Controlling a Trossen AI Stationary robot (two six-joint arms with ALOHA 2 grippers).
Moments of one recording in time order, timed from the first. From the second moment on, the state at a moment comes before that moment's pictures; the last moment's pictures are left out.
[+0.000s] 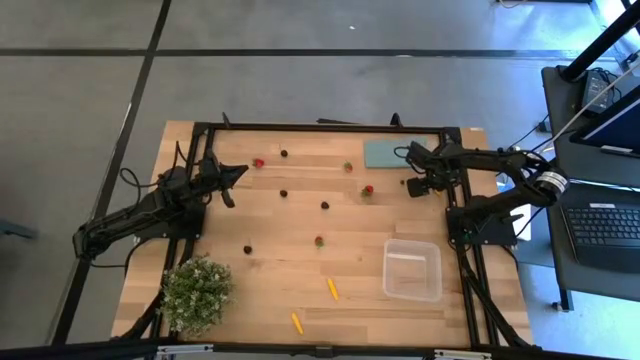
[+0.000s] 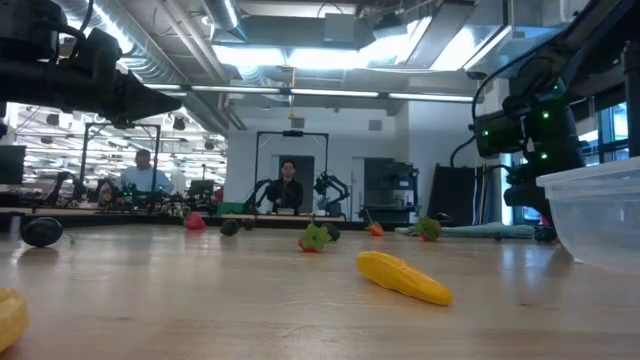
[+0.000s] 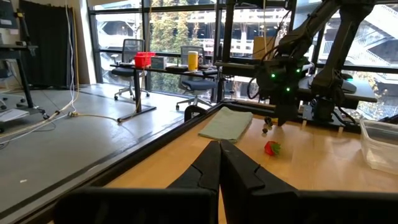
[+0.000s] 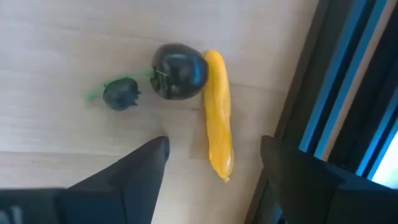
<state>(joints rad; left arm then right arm) 0.48 0.00 0.01 0.04 -0.02 -0.05 -0.76 1.37 0.58 -0.86 0.23 0.62</state>
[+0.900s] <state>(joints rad) 0.48 0.00 0.01 0.04 -0.02 -0.08 -0.86 1.36 0.57 -0.78 0.10 0.57</state>
